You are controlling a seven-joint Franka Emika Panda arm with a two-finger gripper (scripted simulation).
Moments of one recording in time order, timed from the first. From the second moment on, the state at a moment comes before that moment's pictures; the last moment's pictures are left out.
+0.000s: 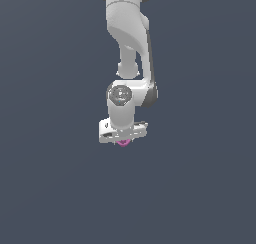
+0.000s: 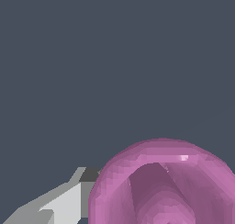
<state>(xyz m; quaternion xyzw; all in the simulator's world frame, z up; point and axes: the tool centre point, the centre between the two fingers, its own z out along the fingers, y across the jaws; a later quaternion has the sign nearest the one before) 0.021 -0.022 0.067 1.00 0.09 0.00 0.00</state>
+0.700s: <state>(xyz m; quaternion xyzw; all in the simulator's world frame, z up) 0.061 -0.010 0.184 1.00 0.09 0.00 0.00</state>
